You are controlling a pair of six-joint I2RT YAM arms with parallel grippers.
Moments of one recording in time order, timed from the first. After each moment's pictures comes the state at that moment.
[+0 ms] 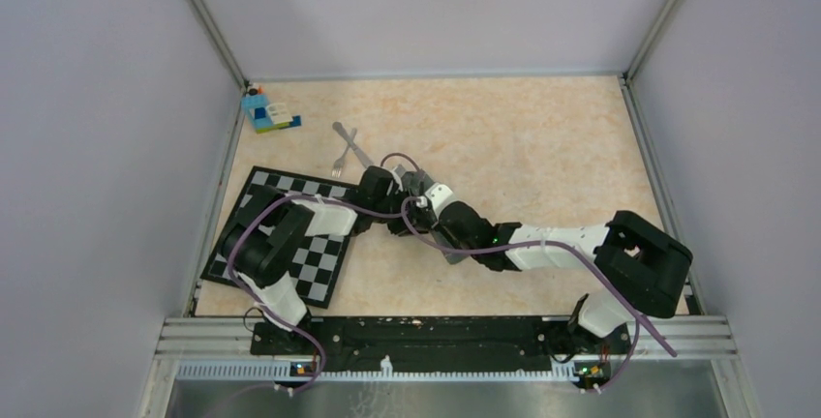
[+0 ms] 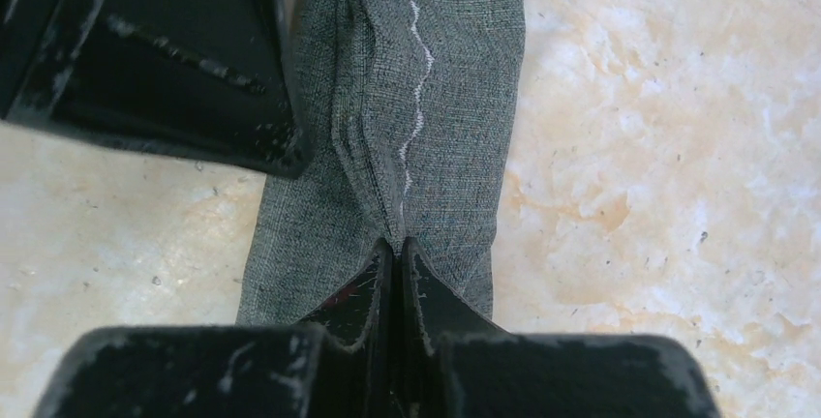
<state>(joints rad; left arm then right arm) -0.56 1.74 0.72 0.24 0.47 -0.89 1.01 1.52 0.69 0.07 0.42 0.01</state>
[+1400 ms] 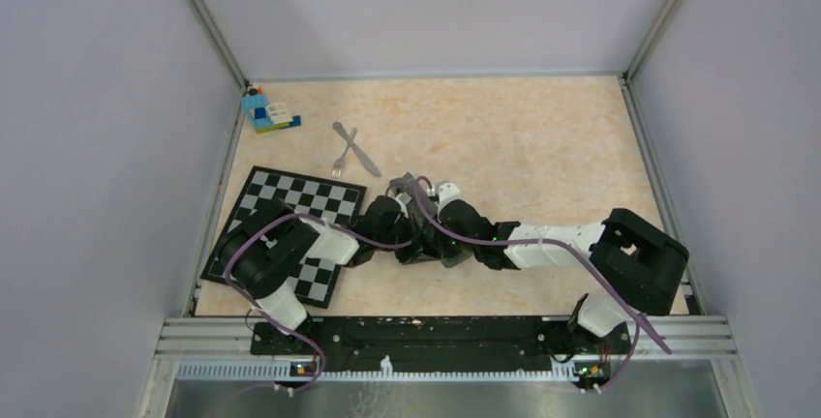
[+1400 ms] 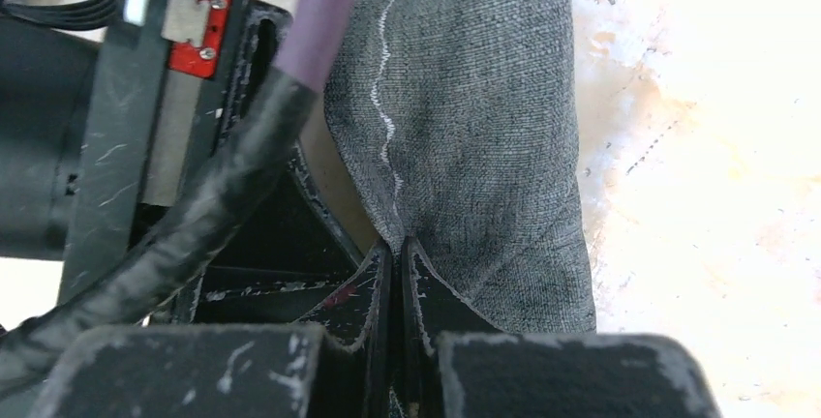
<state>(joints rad) -0.73 1.68 0.50 0.47 0.43 -1.16 1.01 1.53 0.69 0.10 0.18 0.41</state>
